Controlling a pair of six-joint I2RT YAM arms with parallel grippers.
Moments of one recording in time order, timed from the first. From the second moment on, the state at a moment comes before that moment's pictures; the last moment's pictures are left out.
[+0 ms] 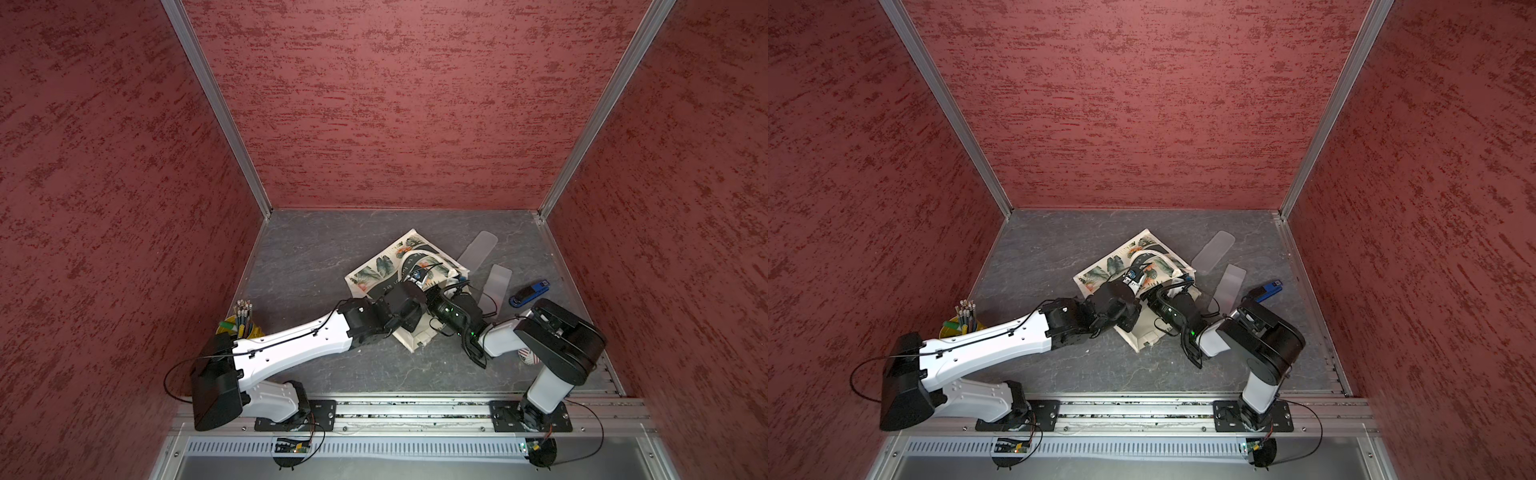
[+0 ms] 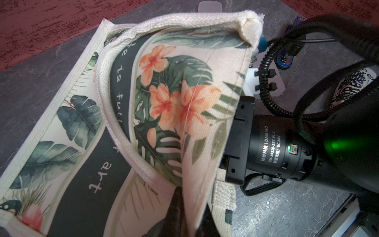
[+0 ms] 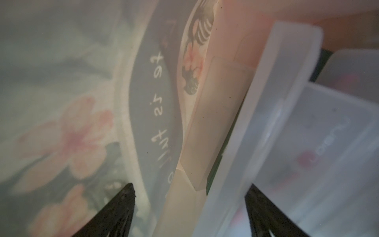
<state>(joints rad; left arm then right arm) -1.07 1.34 1.06 -0.49 -0.36 -0.32 0.74 1.72 0.46 1.20 0.00 1.30</state>
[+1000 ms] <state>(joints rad) -1.10 1.38 1.06 -0.51 -0.38 -0.32 0.72 1.86 0.65 0.99 -0.05 1.38</state>
